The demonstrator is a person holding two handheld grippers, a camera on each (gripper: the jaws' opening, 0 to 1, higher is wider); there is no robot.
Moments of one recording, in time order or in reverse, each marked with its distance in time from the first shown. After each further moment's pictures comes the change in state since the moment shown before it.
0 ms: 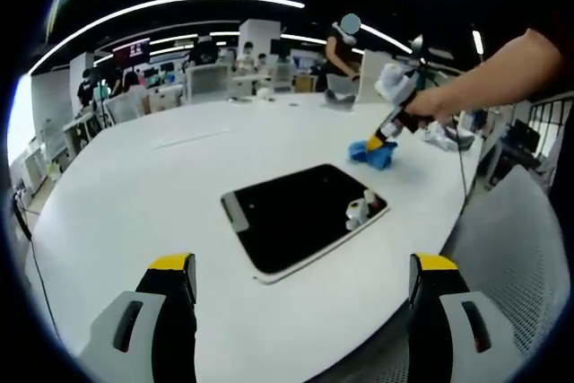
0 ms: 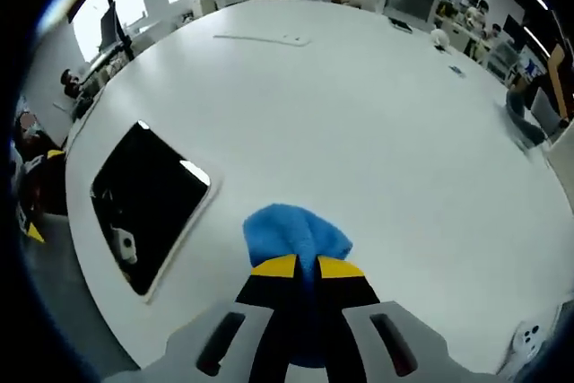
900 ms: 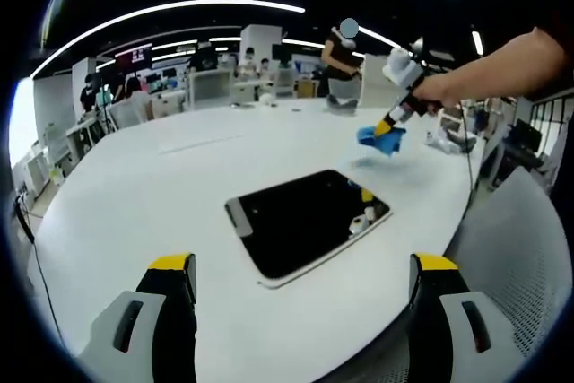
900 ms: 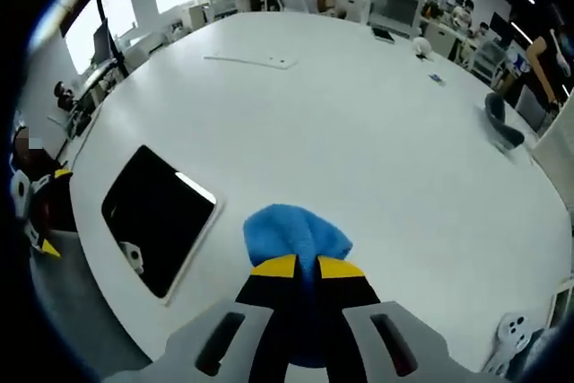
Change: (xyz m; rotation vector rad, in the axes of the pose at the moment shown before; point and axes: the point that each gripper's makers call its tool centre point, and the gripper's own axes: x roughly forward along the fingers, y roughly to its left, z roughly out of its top) left arm -0.002 0.003 0.005 0.011 -0.028 0.019; right arm -0.039 -0.008 0.015 0.038 -0.027 -0.037
